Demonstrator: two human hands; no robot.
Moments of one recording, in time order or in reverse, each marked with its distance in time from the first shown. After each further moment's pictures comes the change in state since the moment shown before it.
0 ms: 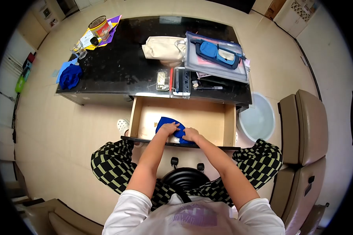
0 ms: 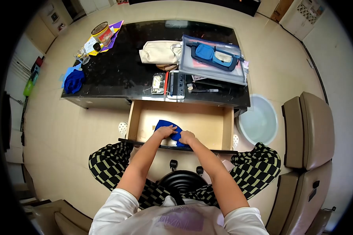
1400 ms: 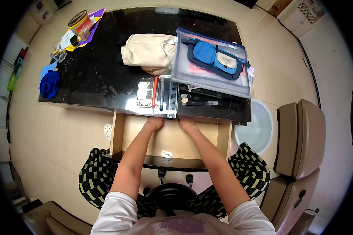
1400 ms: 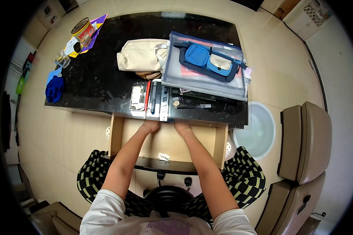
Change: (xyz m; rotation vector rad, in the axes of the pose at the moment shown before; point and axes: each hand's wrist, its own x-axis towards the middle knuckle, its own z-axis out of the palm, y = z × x) left_hand 0.070 -0.062 -0.044 -0.114 0.576 -0.206; right_hand 0.128 0.070 -0.040 0.059 0.752 -0.212
